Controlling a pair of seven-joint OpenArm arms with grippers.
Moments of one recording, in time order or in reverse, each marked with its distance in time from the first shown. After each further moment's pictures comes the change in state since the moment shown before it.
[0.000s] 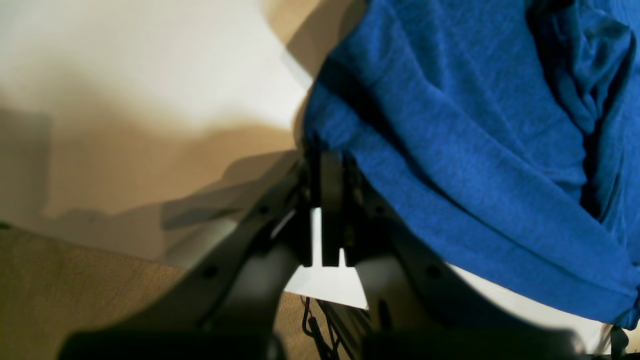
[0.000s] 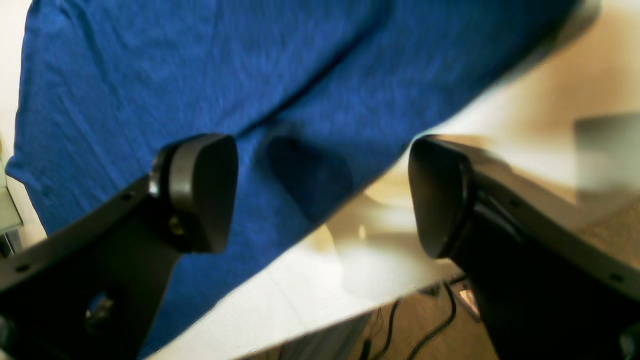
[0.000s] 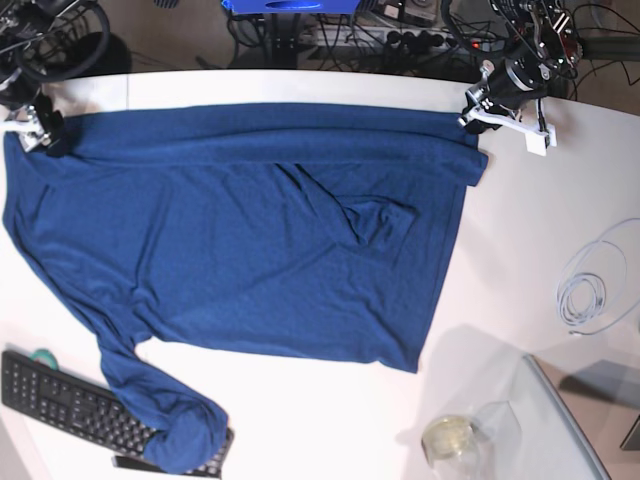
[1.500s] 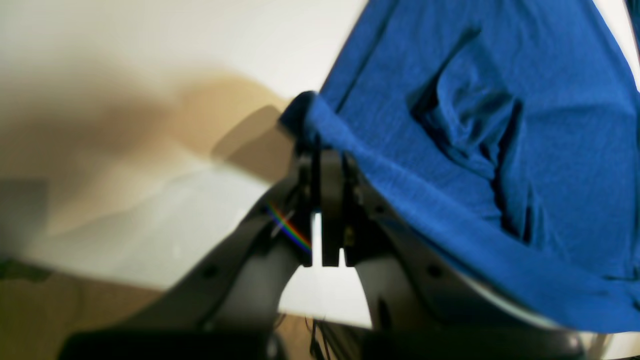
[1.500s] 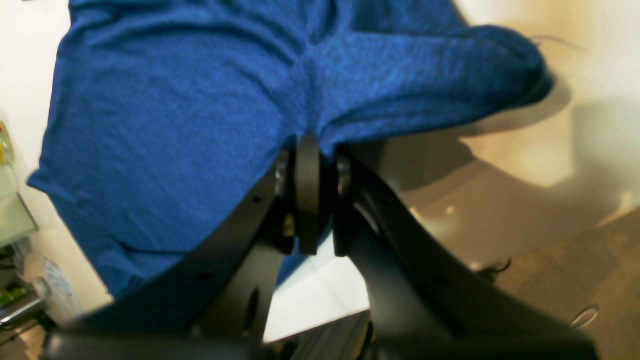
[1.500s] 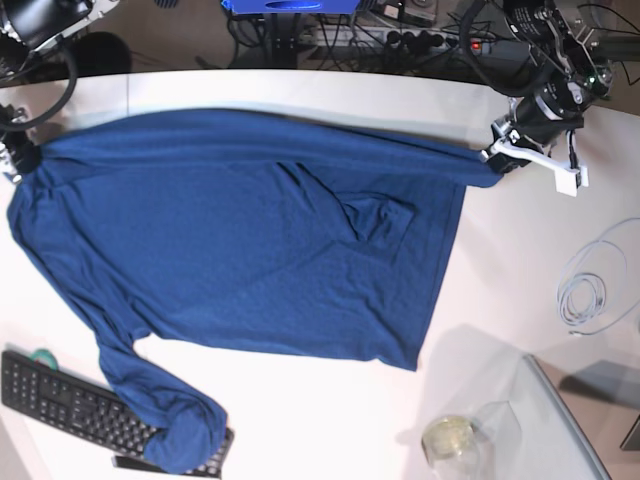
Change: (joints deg) left arm -2.8 2.1 -5.1 17.1 0.0 0.4 12.4; right arm 6.6 1.5 1.2 14.2 -1.9 -8.5 -17.8
